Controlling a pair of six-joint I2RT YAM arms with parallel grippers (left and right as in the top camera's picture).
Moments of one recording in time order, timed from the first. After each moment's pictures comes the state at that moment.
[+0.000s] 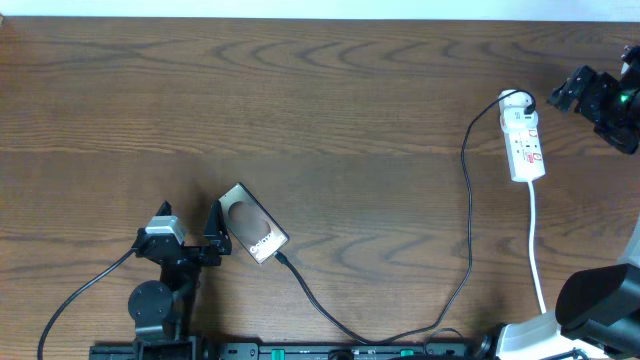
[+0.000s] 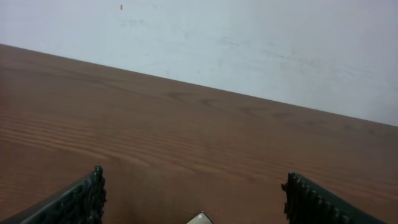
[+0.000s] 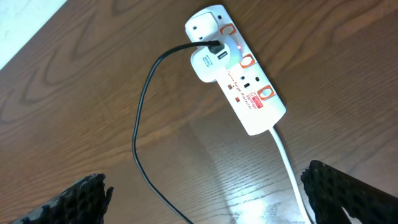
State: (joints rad) left arm 0.08 0.01 0.01 -0.09 0.15 -0.22; right arm -0.41 1.73 1.84 -1.25 -0.27 0.20
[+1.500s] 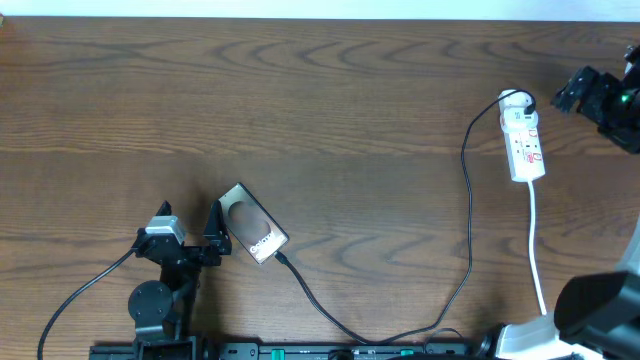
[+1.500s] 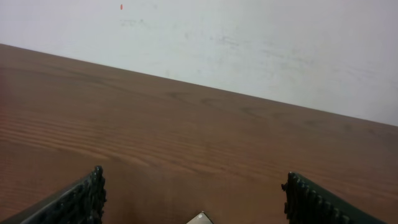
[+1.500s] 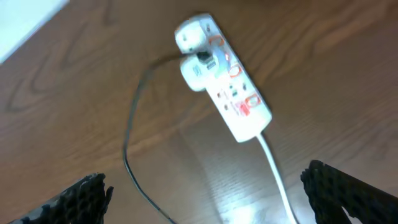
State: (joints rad) left arm 0.08 0.01 0.01 -0.09 0.15 -0.22; right arm -0.40 1.70 1.83 -1.22 -0.21 0.19
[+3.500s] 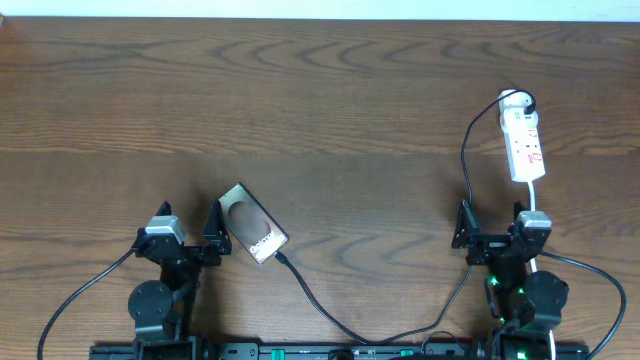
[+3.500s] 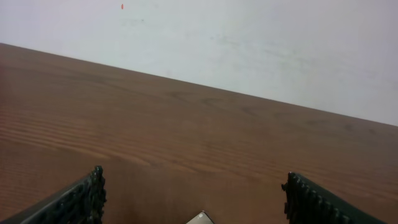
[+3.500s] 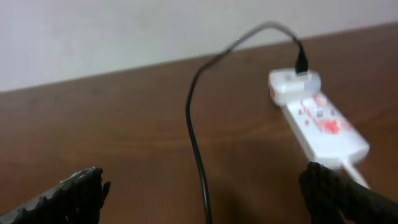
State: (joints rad) left arm 0.08 0.01 0.01 -0.09 0.15 -0.22; right arm -0.12 0.17 0.01 -0.02 -0.19 0.18
